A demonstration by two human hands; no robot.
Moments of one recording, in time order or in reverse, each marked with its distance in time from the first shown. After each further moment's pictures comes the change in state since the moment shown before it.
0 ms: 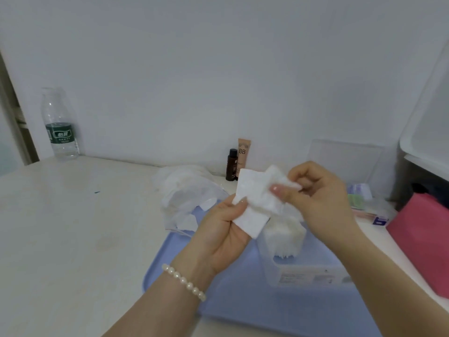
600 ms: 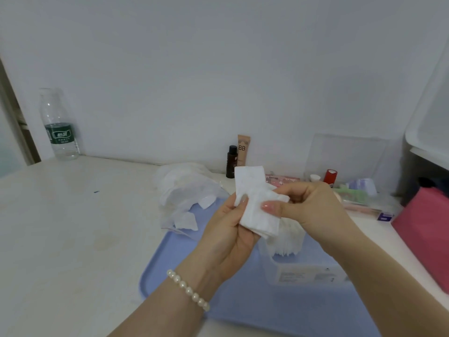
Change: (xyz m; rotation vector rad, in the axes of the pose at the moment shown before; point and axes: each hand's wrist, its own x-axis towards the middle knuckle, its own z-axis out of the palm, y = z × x) left_hand -0.002 -0.016 0.009 0.097 0.097 0.079; right_hand -0.006 0.002 -0.002 0.100 -0.181 0.302
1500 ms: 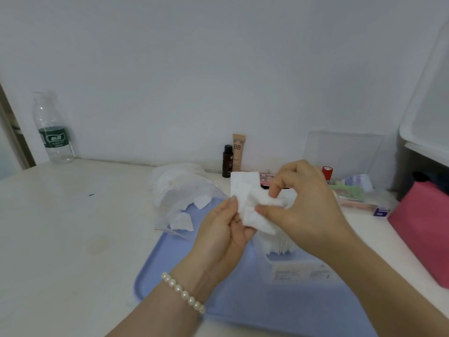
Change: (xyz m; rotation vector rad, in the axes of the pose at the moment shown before) left_hand -0.001 -0.003 -0.001 0.050 0.108 -0.025; right_hand -0.009 -0.003 0.003 -0.682 0.154 -0.285
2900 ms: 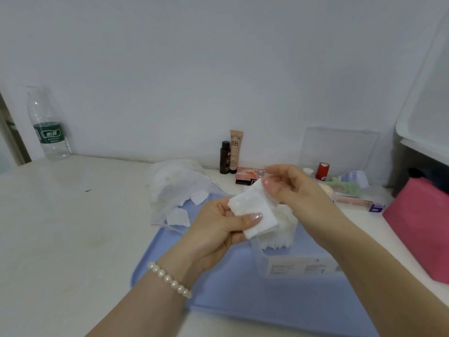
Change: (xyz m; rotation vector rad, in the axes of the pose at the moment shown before) left_hand -0.004 0.010 -0.004 0.429 -0.073 -0.040; right_hand 0.010 0.023 0.005 0.558 -0.130 0.279
